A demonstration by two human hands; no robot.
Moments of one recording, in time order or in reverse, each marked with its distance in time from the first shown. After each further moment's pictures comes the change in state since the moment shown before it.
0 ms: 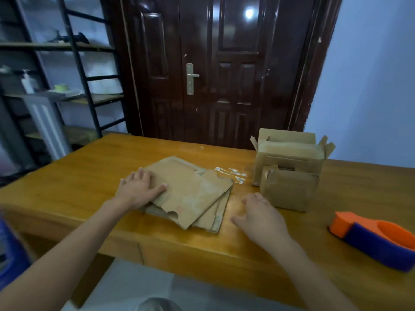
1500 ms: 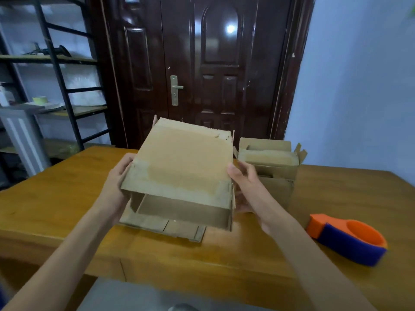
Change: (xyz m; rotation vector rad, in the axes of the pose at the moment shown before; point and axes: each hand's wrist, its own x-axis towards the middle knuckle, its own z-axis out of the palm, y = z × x) left_hand -0.081 0.061 -0.069 -1.361 0.210 0.301; right_hand 0.007 -0.004 -0.063 1.037 -0.049 -0.006
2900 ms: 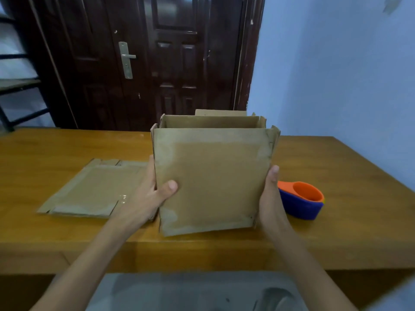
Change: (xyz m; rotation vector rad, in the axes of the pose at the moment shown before) left_hand -0.058 -0.012 0.144 0.188 -0.468 0.044; right_hand -0.072 0.065 -0.080 0.129 0.503 -0.008
